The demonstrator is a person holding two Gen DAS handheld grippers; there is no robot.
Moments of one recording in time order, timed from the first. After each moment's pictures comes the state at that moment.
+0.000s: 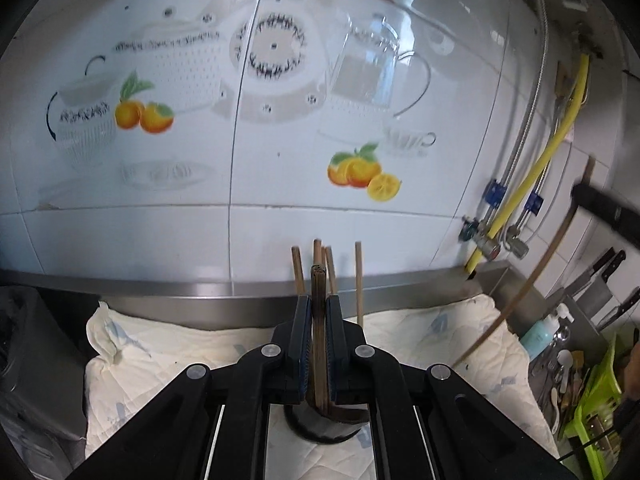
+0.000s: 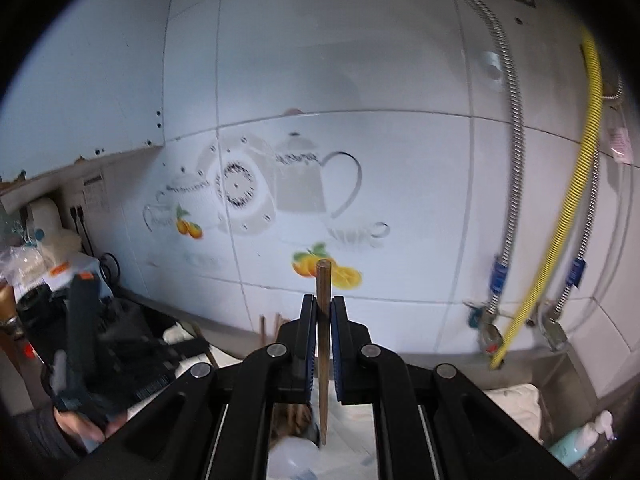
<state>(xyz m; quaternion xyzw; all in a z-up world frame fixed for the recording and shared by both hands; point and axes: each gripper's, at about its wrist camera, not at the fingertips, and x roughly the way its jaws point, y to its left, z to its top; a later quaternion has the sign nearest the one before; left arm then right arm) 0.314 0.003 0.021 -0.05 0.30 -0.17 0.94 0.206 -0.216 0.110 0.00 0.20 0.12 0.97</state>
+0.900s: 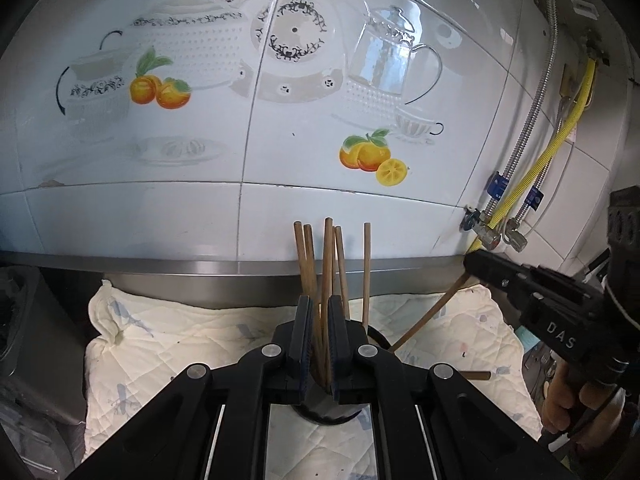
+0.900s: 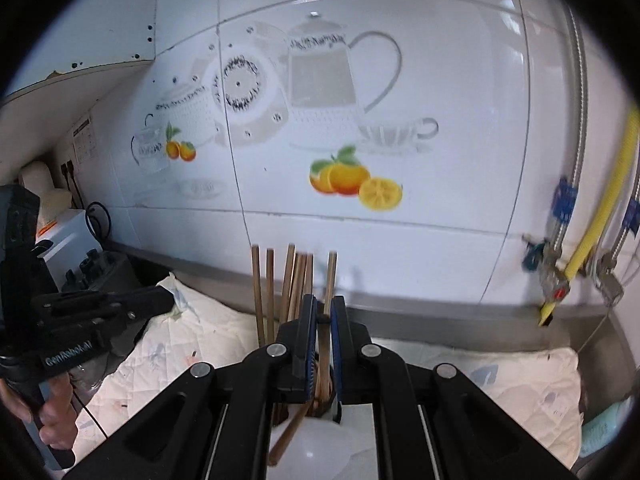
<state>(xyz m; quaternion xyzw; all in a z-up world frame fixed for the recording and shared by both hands) 0.300 0.019 0.017 -0.07 0.32 -0.17 0.93 0.245 -0.191 0.030 0.00 0.28 0.13 0.95</state>
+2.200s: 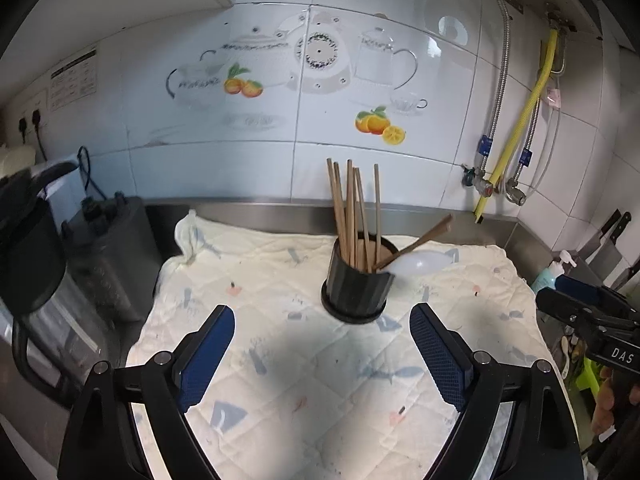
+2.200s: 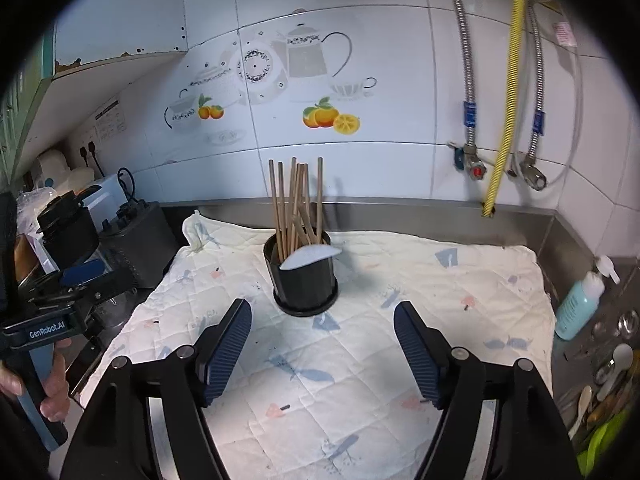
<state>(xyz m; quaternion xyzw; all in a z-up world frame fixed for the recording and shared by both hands) 0.089 0.038 0.001 -0.04 0.31 -0.07 0.95 0.074 -0.219 0.012 0.02 0.31 0.09 0.94</state>
